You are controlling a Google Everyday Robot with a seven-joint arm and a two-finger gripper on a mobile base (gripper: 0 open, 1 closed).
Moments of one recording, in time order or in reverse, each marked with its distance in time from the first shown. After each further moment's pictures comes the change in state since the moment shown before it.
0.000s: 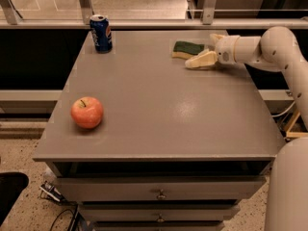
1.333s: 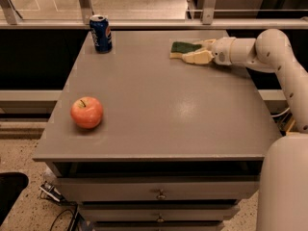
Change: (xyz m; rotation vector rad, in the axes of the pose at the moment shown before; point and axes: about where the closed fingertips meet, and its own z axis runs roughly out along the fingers) arm 0.008 -0.001 0.018 -0.025 -0.014 0.046
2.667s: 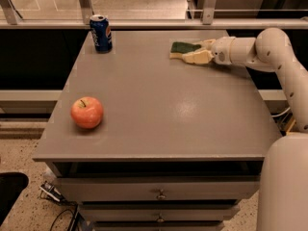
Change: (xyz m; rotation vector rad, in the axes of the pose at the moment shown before) arm -0.003 0.001 -0.002 -0.001 0.001 -0.002
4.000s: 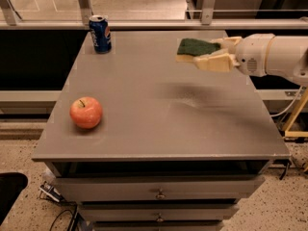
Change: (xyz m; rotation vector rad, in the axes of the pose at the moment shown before) arm -0.081 0.158 -0.141 0.042 -0.011 -0.048
